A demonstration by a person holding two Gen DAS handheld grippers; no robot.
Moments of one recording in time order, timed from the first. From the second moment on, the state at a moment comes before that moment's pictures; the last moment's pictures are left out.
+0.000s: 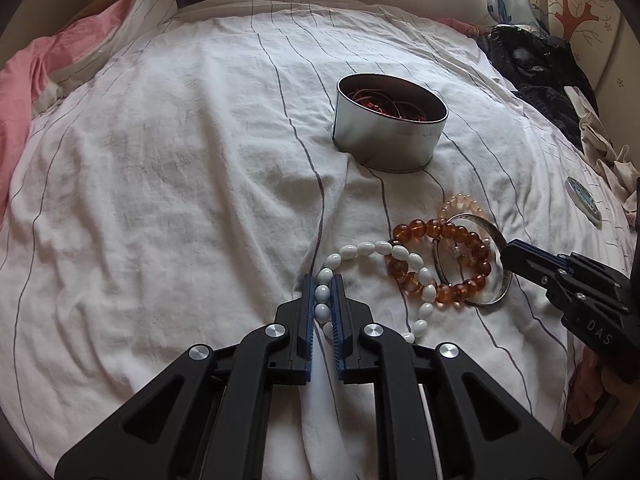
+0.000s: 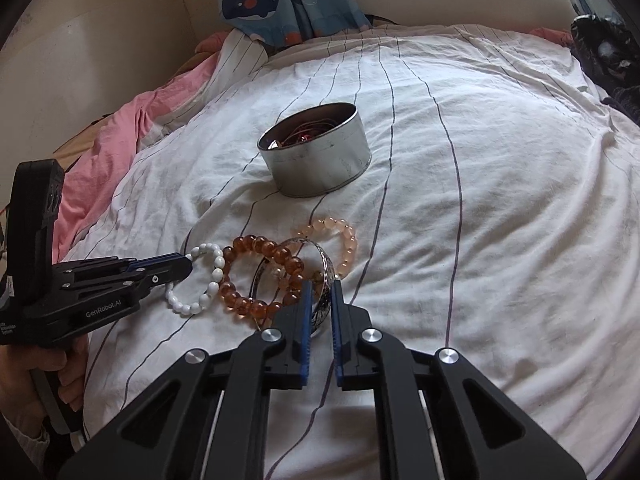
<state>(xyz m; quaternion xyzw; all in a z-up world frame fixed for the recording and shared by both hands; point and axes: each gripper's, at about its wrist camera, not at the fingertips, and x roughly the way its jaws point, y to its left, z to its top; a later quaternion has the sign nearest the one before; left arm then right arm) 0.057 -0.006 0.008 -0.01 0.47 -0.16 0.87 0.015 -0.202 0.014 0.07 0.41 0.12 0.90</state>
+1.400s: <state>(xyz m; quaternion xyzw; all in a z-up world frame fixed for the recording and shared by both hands) 0.056 -0.012 0.005 0.00 0.47 -0.18 0.86 -0.006 -0.193 0.007 0.12 0.44 0.18 0.87</state>
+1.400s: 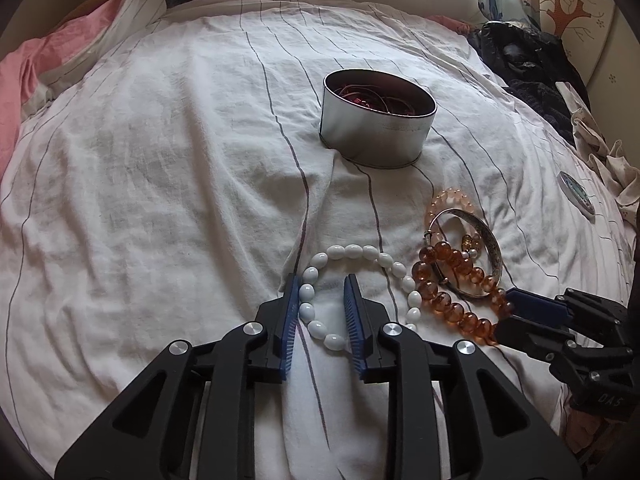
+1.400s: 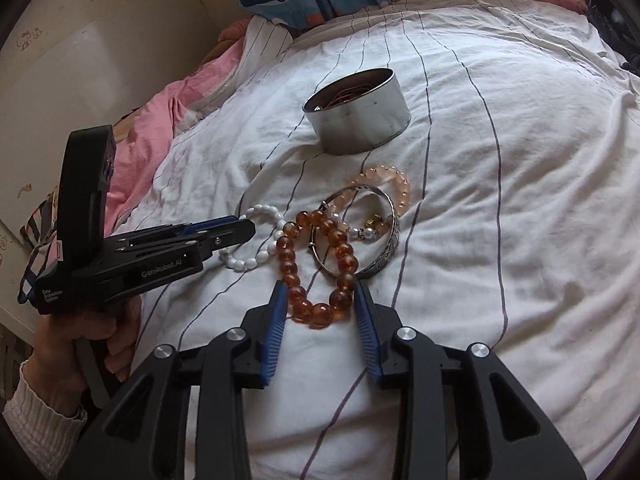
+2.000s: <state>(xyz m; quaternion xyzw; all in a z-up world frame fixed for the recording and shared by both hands) 0.054 -0.015 0.004 0.02 0.48 -0.18 0.86 -0.002 -0.190 -0.001 0.10 0.45 0.17 0.87</state>
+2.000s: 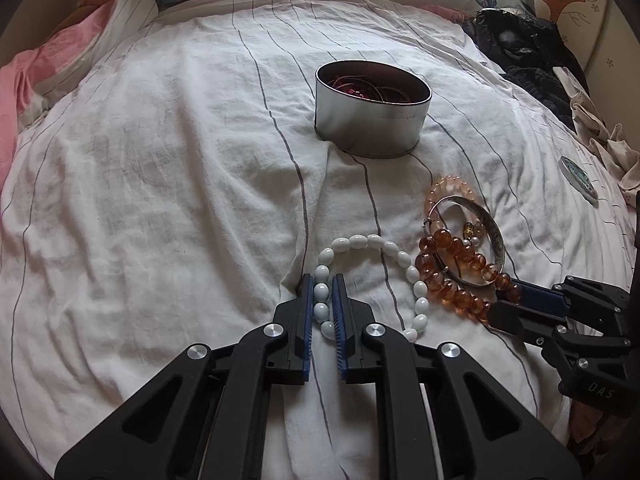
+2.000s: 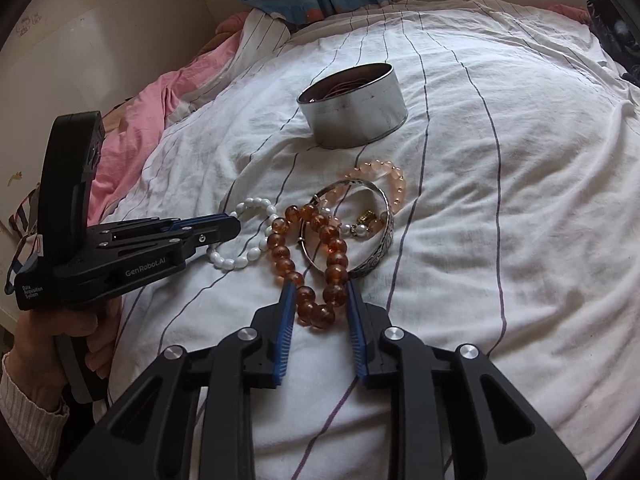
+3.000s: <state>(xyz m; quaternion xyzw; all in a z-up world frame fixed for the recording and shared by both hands) 0.048 -0.019 0.012 0.02 0.45 -0.20 0.87 -0.011 -0.203 0.016 0.14 0.40 0.18 0.89</state>
